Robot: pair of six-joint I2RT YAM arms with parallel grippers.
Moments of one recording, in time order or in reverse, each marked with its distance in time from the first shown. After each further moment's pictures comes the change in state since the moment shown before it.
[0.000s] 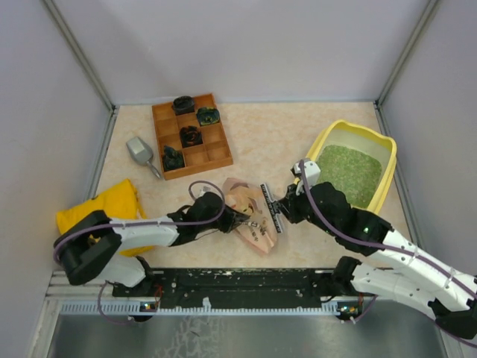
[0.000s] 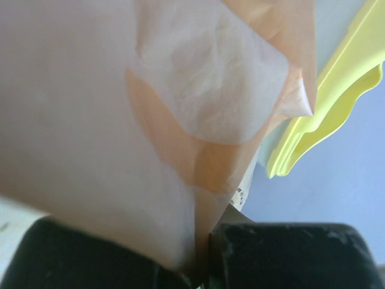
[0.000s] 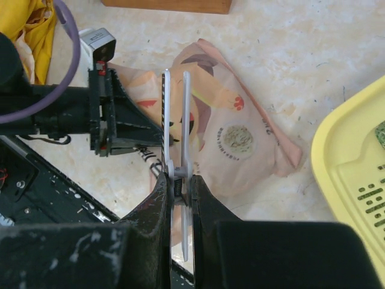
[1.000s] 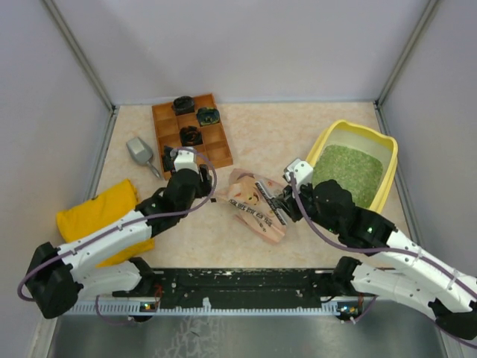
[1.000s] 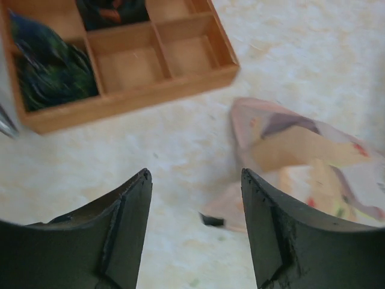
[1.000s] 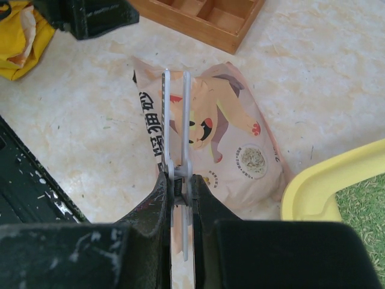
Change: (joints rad) left arm 0.091 -0.267 0.211 -0.330 -0.536 1.107; right arm 0.000 -0.008 0.040 0.039 -0.057 -0.316
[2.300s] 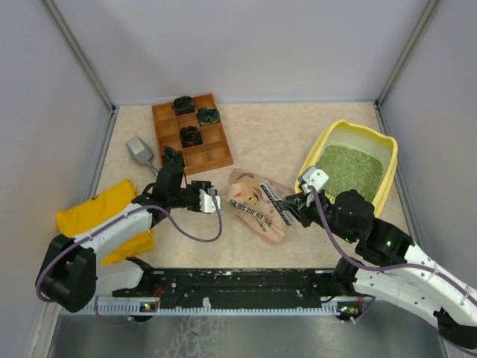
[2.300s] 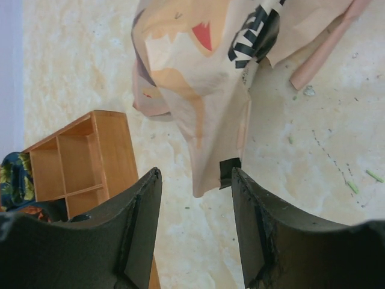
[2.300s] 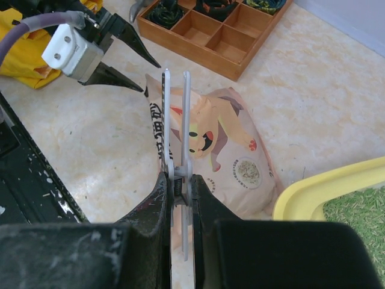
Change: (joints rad) left arm 0.342 0.102 -0.083 0.036 1.116 1.669; right arm 0.000 -0.154 -0.048 0.018 -0.055 -0.077
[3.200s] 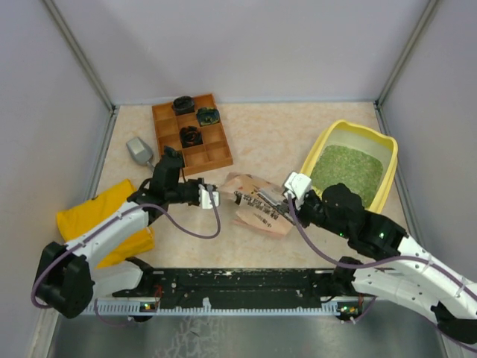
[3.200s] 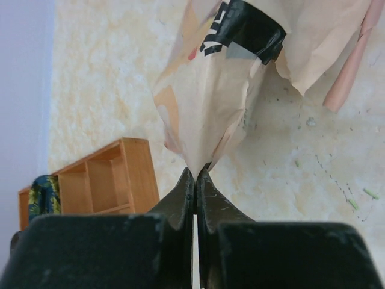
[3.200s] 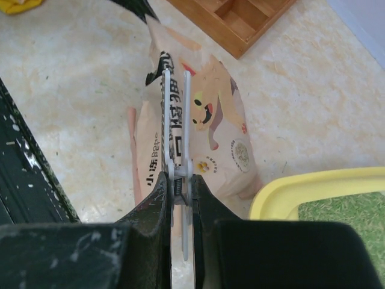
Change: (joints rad) left arm 0.000 -0.004 0.069 -0.053 0.065 0.004; right arm 0.000 0.074 0.032 -0.075 -0.044 -0.156
